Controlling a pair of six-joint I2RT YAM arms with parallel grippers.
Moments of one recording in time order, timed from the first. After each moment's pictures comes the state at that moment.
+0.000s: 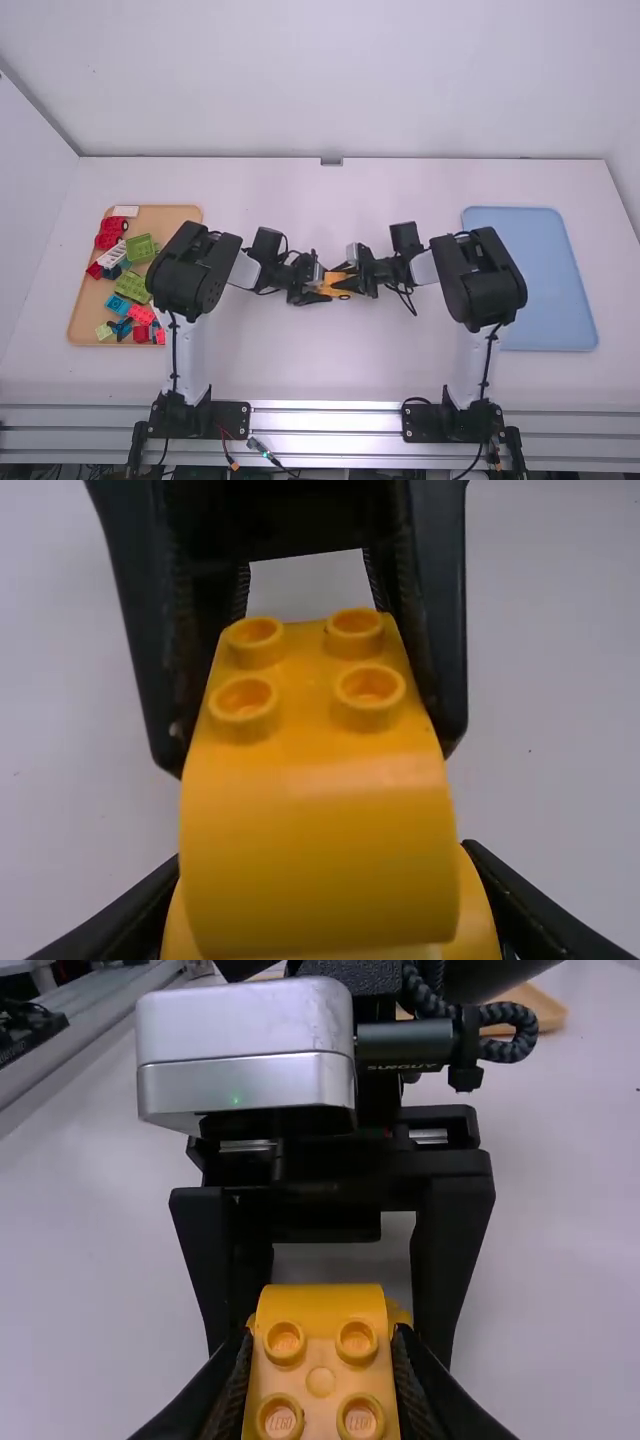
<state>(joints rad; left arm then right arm) -0.27 2.14 0.83 0.33 1.05 1.00 0.26 2.09 0.82 0.24 -1.25 -0.95</state>
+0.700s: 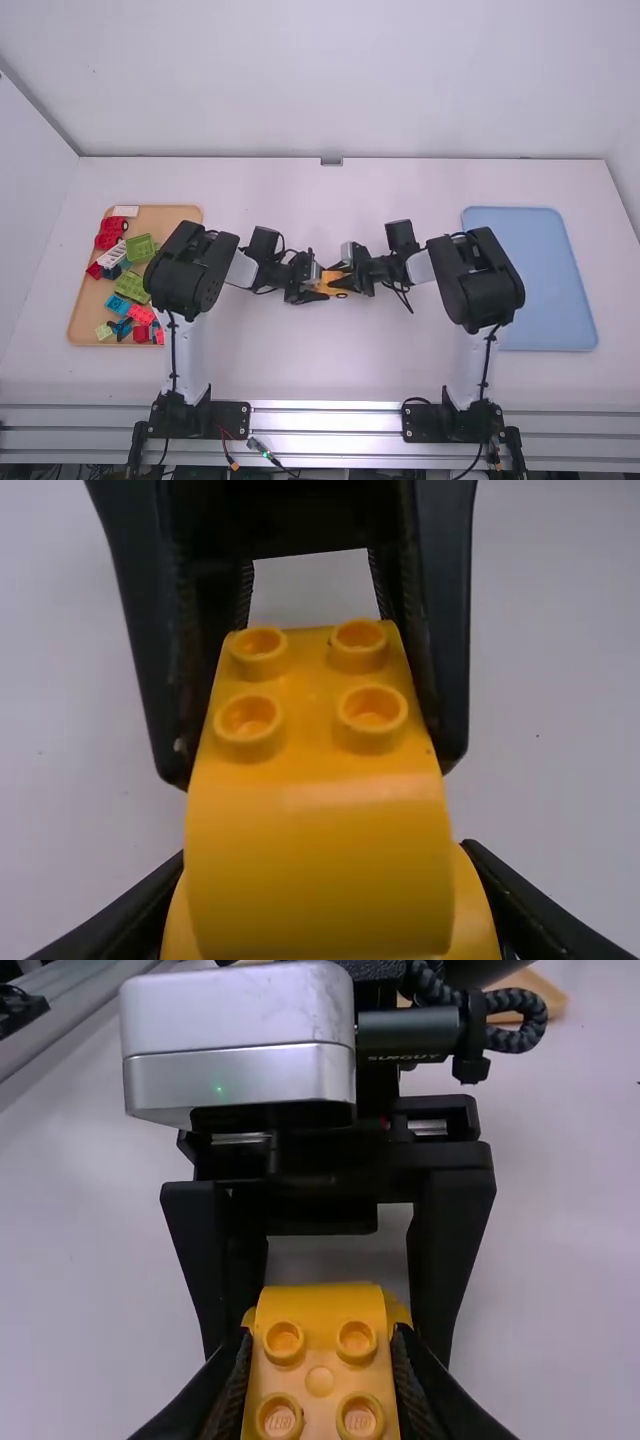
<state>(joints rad) -0.25 2.14 0.83 0.33 1.05 1.00 0.29 2.08 0.84 0.23 -1.18 -0.93</state>
